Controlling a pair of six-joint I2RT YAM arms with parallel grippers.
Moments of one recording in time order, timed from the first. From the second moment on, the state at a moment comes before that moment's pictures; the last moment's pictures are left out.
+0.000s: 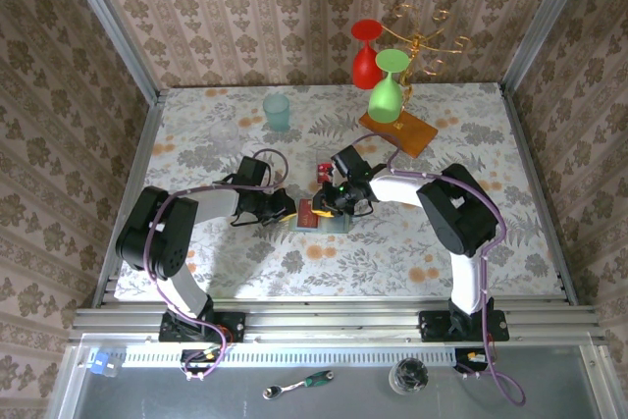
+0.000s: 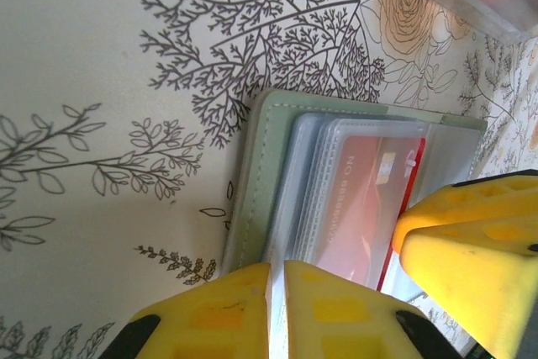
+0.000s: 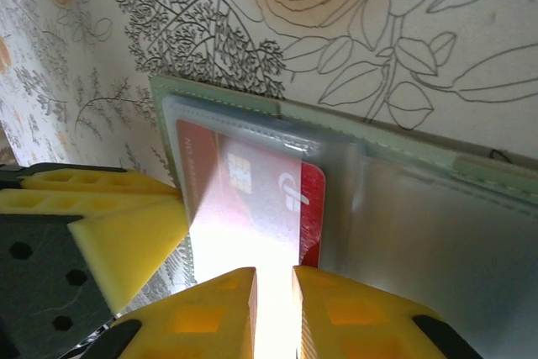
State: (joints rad) left arm -0.44 1.69 0.78 -0.16 0.56 -0.70; right arm 0.59 1.97 1.17 -0.23 -0.52 0.84
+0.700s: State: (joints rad) left arm -0.47 1.69 0.78 -0.16 0.55 -0.70; right arm 0.59 1.95 1.17 -0.30 -0.47 0.77
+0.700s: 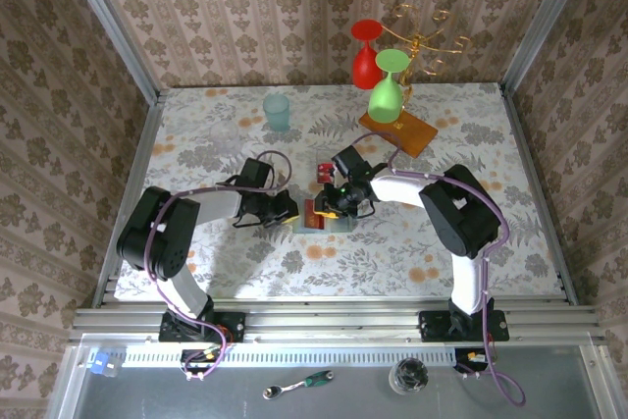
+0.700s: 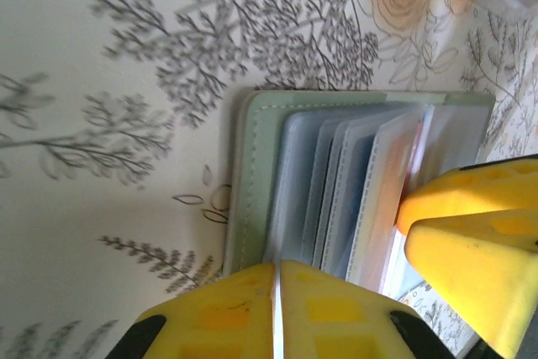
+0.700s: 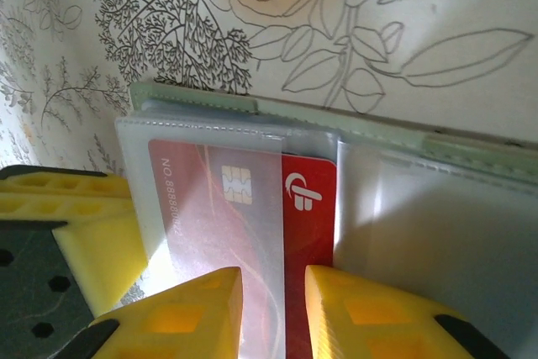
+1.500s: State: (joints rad) left arm -0.53 1.65 0.82 -0.22 0.53 -0.71; right arm 0.58 1.90 1.13 -0.31 -0.45 0.76
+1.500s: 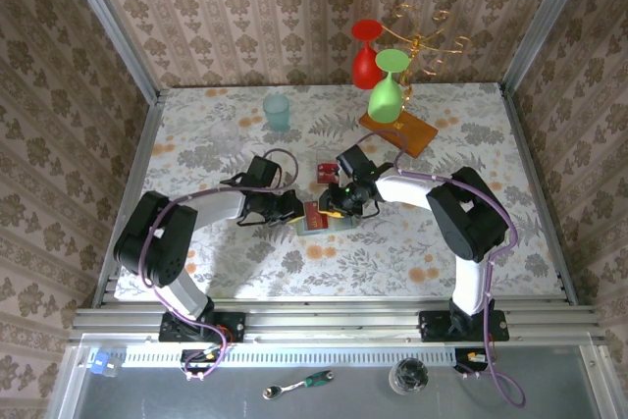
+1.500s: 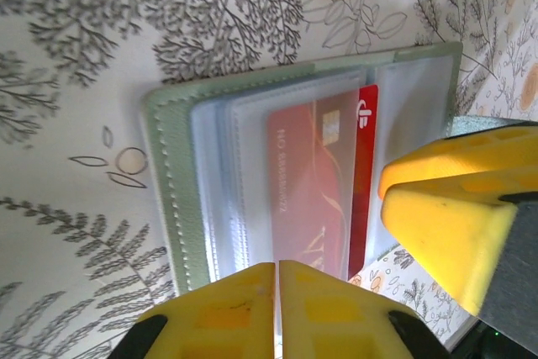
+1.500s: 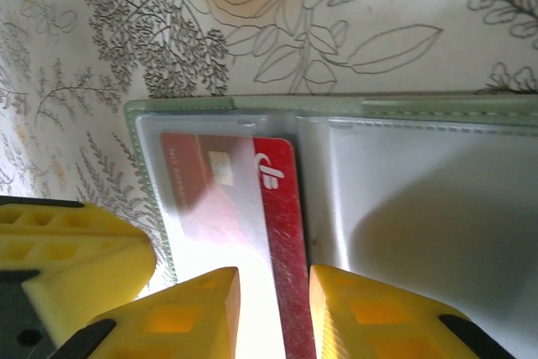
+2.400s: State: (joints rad) left arm -0.49 1.70 0.82 -0.20 0.54 -0.70; right arm 0.57 1.86 1.08 -0.31 -0.43 0.78
